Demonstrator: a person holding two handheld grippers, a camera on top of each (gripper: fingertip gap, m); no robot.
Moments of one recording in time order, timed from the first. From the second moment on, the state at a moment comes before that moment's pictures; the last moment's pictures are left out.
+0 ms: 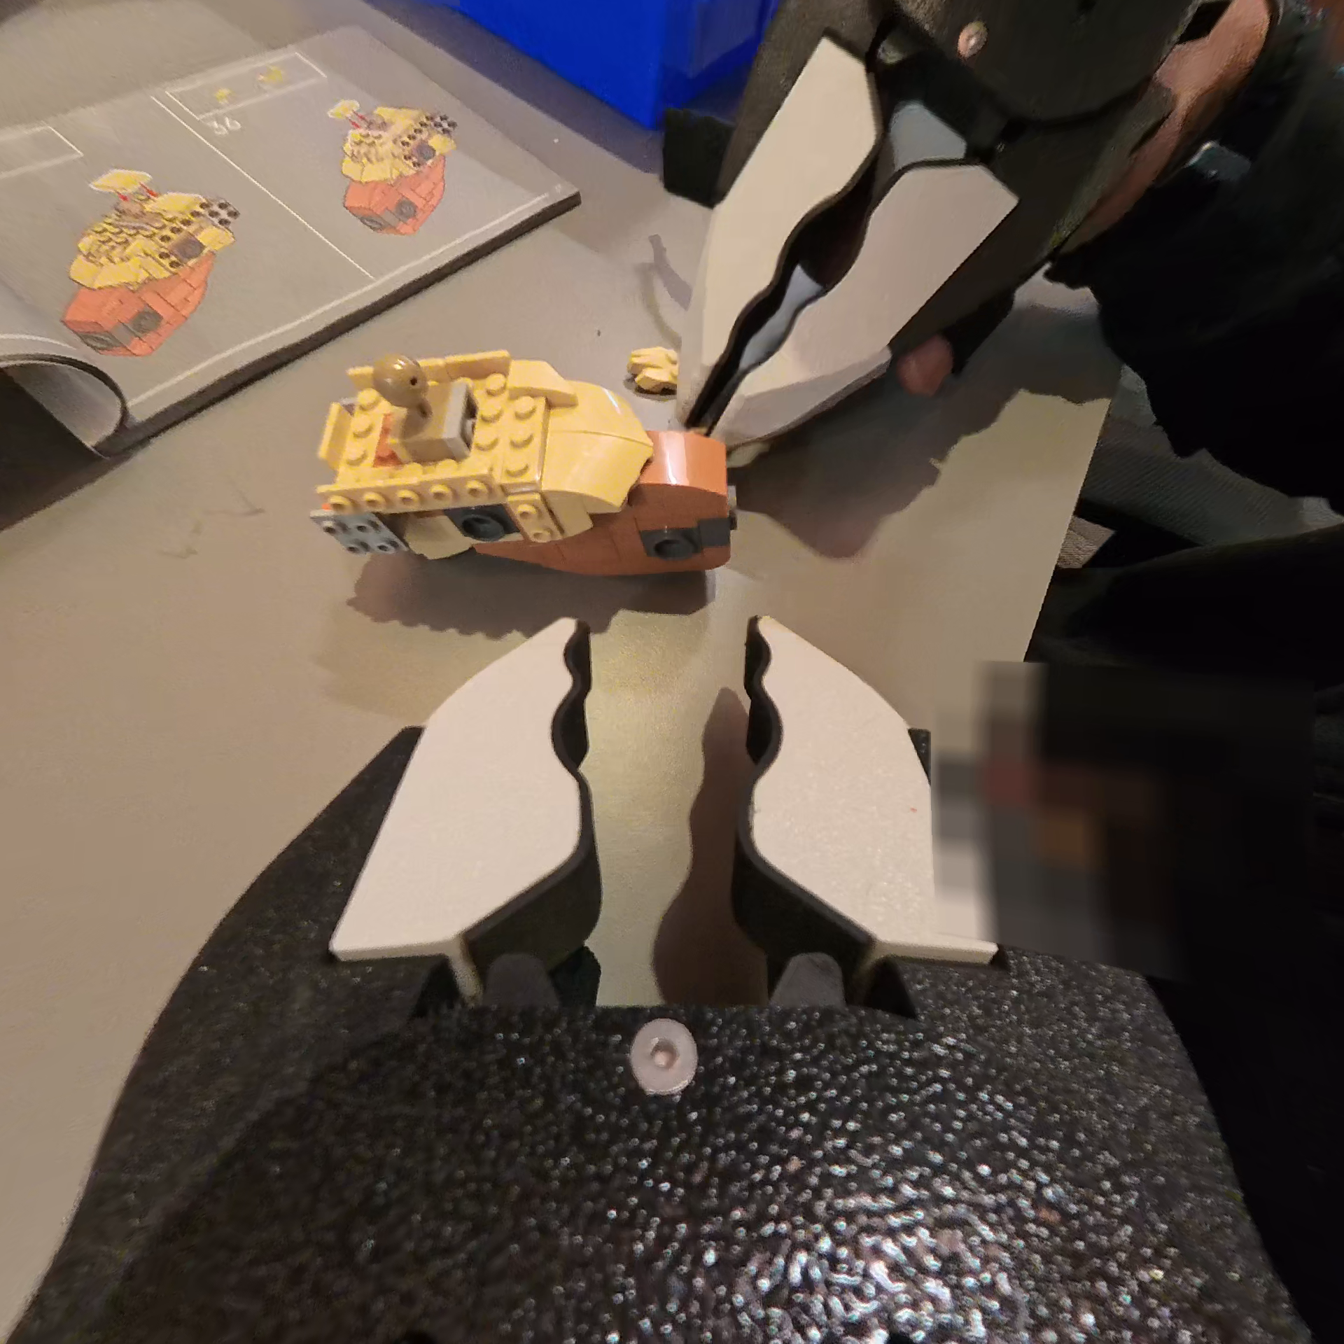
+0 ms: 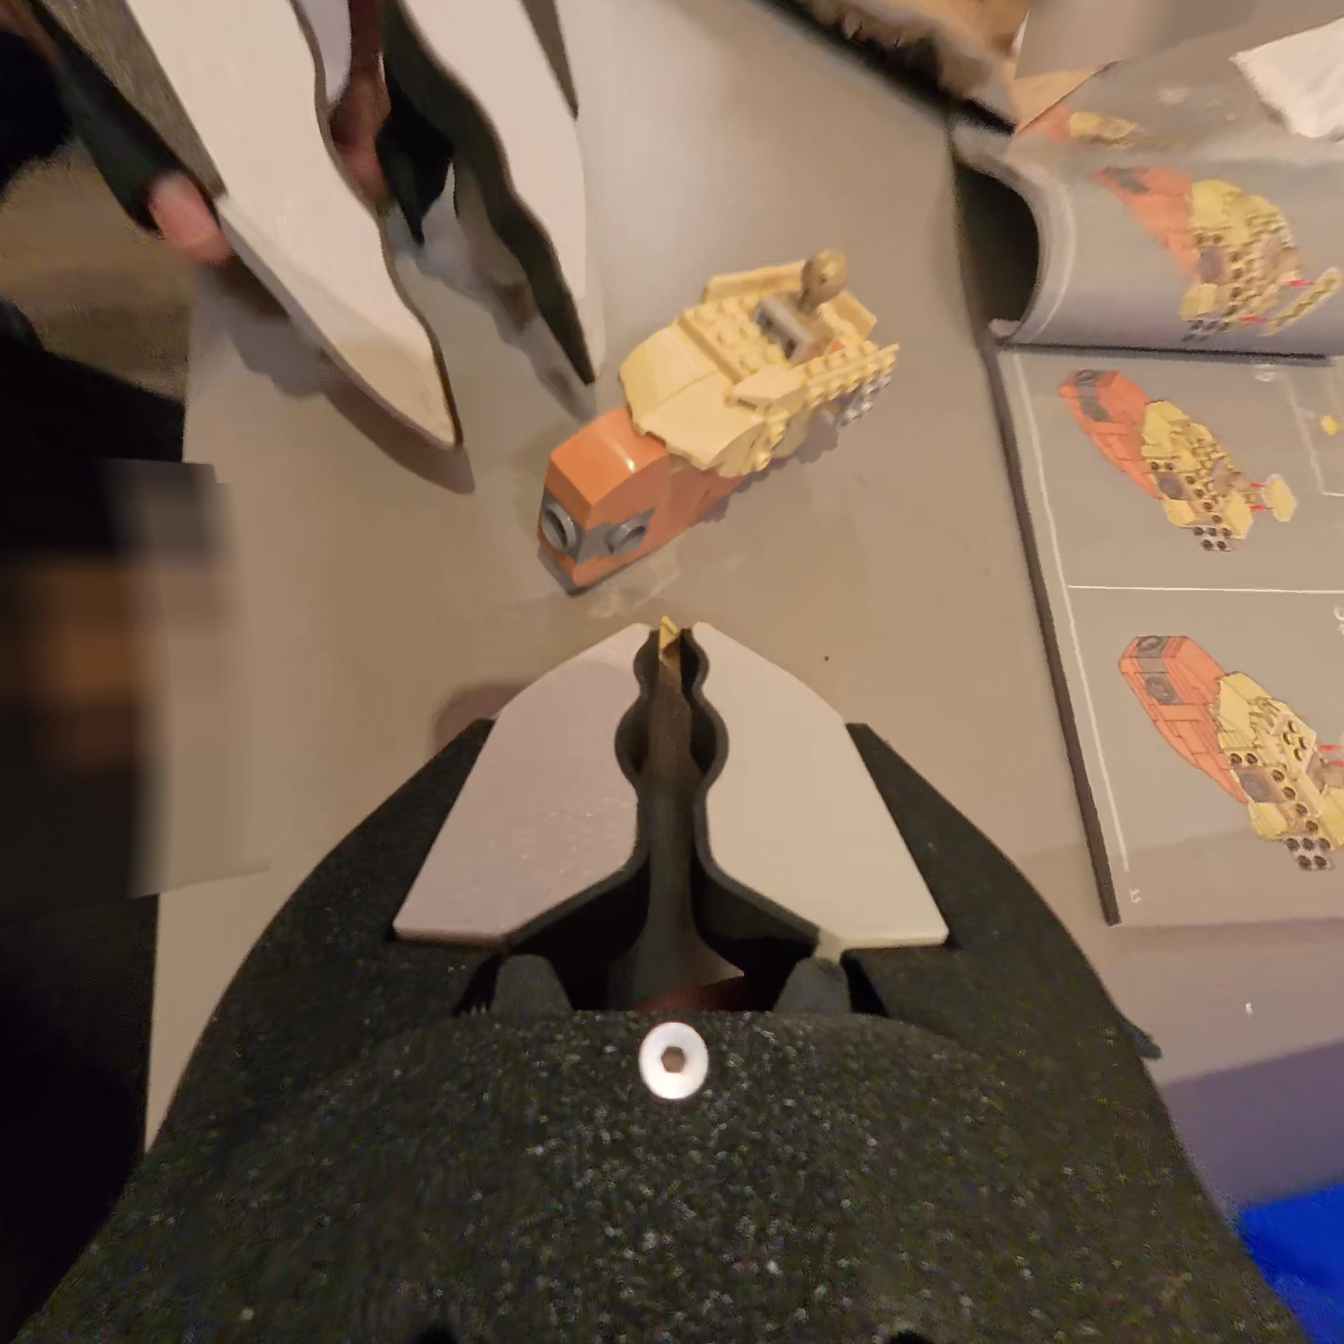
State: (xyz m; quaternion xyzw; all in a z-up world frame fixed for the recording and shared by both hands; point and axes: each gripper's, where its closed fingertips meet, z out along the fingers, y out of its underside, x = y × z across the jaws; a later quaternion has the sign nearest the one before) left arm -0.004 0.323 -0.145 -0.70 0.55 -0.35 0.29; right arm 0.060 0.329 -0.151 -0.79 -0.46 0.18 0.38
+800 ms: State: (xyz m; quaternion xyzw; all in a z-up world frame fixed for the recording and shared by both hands) left arm 0.039 0.317 -0.032 -0.51 0.51 -0.43 0.54; right arm 0.039 0.321 -0.015 -0.51 -0.05 0.70 0.50
